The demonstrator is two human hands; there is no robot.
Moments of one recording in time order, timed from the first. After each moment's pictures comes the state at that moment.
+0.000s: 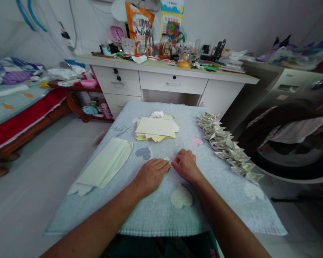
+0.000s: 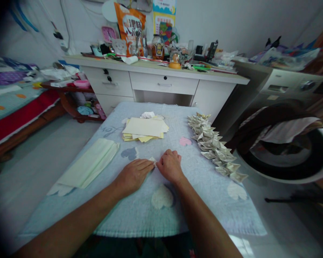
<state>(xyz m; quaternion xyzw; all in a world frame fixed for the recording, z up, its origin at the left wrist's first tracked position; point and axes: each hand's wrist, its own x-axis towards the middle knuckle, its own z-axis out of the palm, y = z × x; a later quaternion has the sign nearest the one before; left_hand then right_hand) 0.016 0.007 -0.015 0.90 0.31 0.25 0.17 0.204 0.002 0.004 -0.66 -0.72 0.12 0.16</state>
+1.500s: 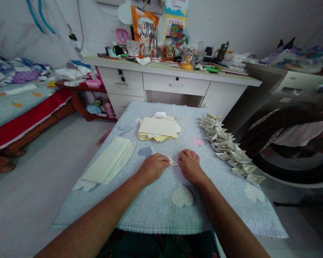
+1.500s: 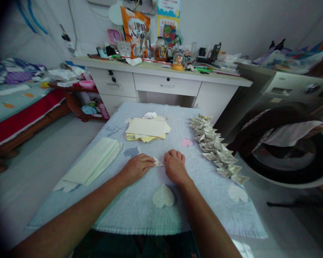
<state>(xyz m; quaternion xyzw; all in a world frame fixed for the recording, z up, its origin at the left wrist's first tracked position) 0.016 0.034 -0.021 0.91 0.29 0.25 0.13 0.216 -0.003 -0.001 -0.65 -0.75 0.06 0.12</state>
